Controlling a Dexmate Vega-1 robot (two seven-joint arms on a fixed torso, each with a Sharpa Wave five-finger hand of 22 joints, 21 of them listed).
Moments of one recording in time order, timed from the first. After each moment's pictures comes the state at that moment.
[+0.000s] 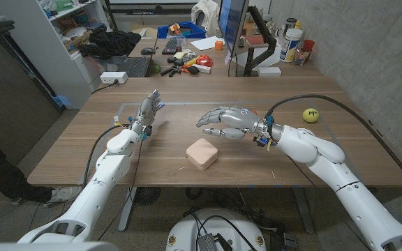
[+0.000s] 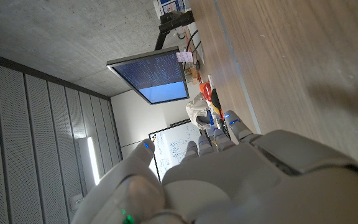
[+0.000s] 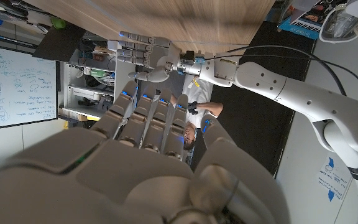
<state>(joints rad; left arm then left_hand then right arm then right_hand) 0.91 0.34 0.08 -1.31 -0.40 -0.15 -0.19 0.11 0.10 0.43 0.13 0.22 -0.16 -0.08 0.19 0.18 -0.14 -0.09 0.18 0.18 -0.14 -0.04 0.19 0.17 -0.17 -0.03 0.65 0.18 -1.03 -0.45 -0.19 -1.76 -0.76 0.88 0.17 0.27 0.12 0.49 -0.08 0.19 0.56 -0.09 0.20 0.18 0.52 -0.04 0.22 0.18 0.48 -0.05 0.19 0.17 0.24 0.05 0.45 0.21</state>
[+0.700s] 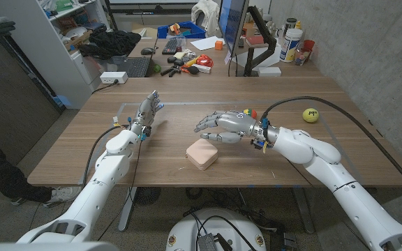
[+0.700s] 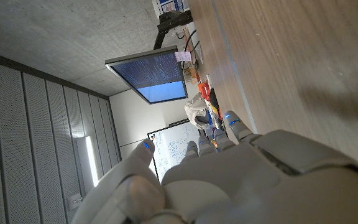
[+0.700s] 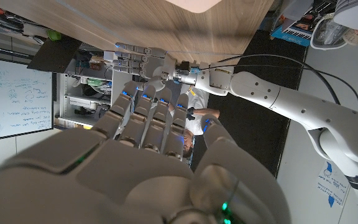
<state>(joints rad) 0.91 0.34 0.08 -1.29 -0.41 -0.16 -0.20 0.11 0.10 0.43 0.13 0.22 -0.16 -0.08 0.19 0.18 -0.14 -0.09 0.18 0.18 -0.14 -0.04 0.19 0.17 -0.17 -0.03 0.65 0.18 -1.02 -0.46 -0.23 -1.74 -0.77 0.86 0.20 0.27 0.11 0.50 -0.09 0.19 0.57 -0.09 0.20 0.18 0.52 -0.04 0.22 0.18 0.48 -0.05 0.18 0.17 0.23 0.04 0.45 0.21</state>
